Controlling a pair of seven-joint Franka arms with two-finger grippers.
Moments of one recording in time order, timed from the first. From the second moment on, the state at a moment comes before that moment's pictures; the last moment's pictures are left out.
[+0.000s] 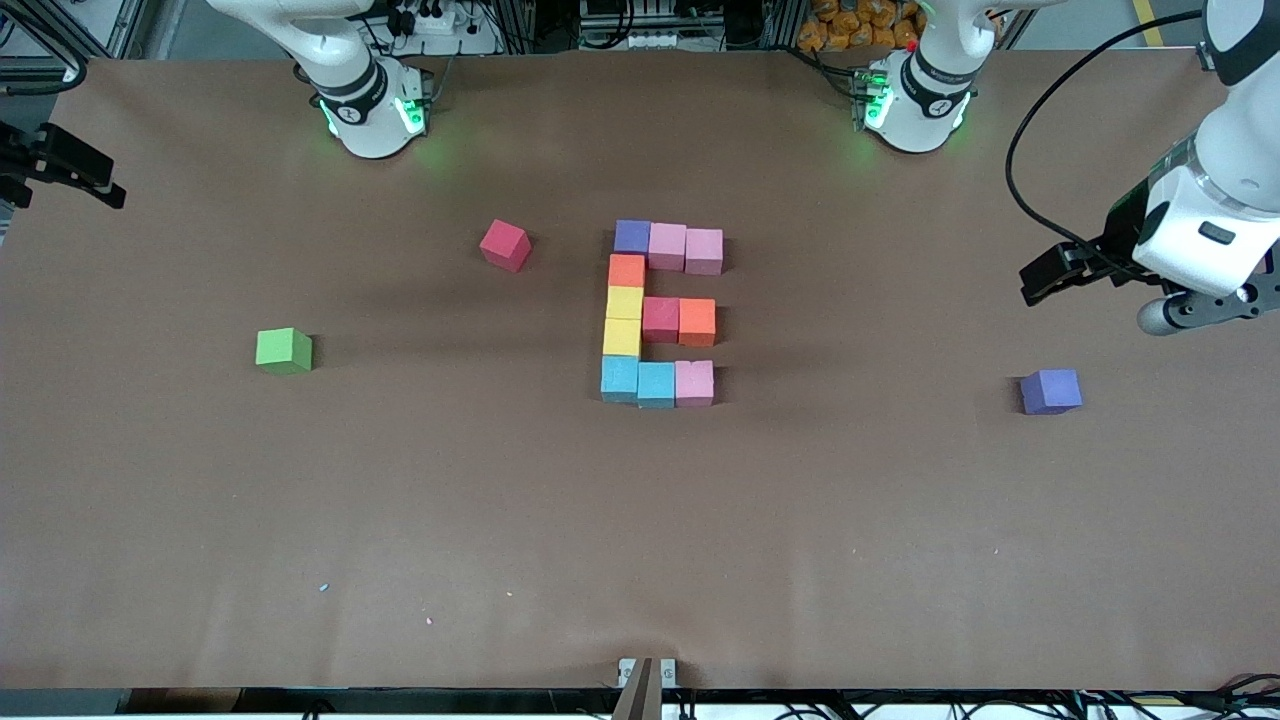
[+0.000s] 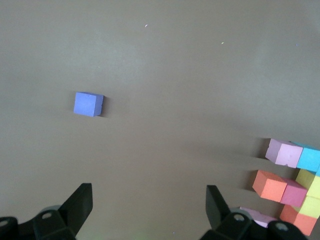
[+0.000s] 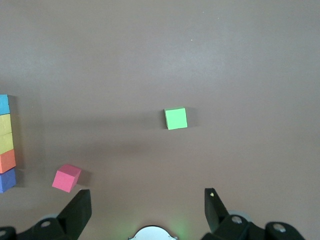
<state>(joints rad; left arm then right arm) -0.02 0.11 -0.17 -1.44 0.04 1.53 -0.37 0.01 -0.10 -0.06 -1.55 -0.01 1.40 -0.04</state>
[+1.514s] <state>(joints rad) 0.00 0.03 -0.17 -1.48 0.04 1.48 -0.15 0.01 -0.12 -0.02 -1.56 -0.02 1.37 -0.04</state>
